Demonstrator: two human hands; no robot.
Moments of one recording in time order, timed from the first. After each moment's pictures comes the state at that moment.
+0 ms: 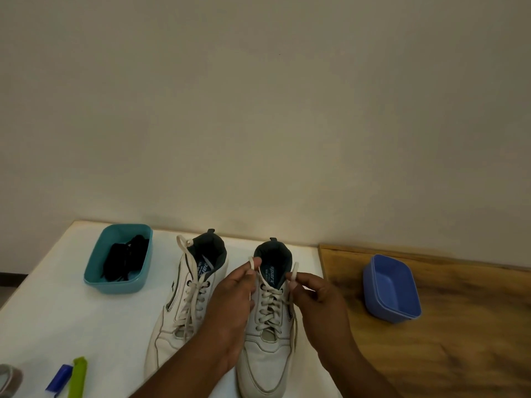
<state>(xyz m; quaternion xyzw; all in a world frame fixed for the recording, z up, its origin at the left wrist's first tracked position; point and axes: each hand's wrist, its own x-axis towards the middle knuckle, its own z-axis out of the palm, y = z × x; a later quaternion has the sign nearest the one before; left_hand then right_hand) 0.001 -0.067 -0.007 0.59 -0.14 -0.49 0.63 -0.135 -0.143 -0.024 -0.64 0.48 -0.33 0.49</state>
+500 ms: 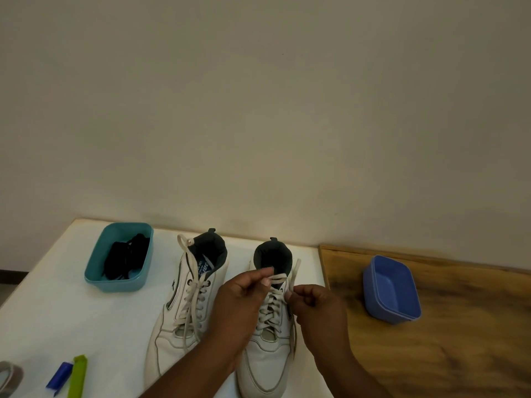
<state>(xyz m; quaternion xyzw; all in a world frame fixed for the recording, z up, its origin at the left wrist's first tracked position) -0.003 -0.065 -0.020 0.62 -0.22 -0.42 0.63 -0.136 -0.145 -0.048 -0.64 0.55 -0.31 0.44</state>
